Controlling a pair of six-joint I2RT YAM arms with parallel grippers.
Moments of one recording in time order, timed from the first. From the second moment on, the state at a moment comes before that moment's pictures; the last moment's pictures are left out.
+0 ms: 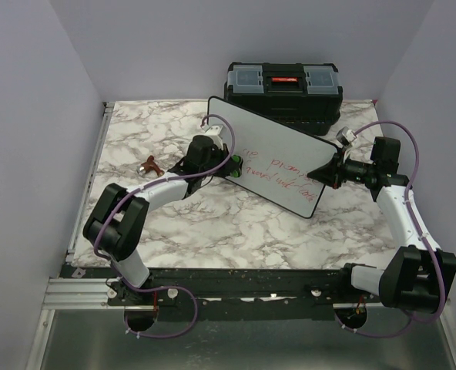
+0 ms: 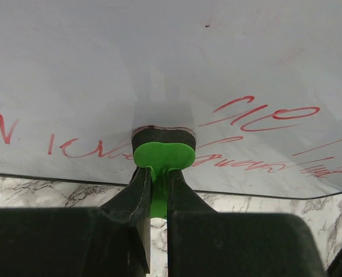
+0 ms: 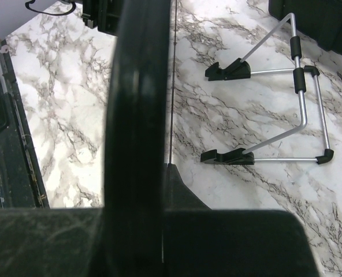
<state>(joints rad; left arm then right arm) -0.53 1.67 0.97 0.27 0.21 -0.49 -0.15 1.22 0.88 -0.38 -1.17 -0.43</state>
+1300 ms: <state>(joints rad) -0.57 1.63 1.06 0.20 0.20 -0.42 -0.14 1.21 0.88 -0.39 -1.17 -0.43</state>
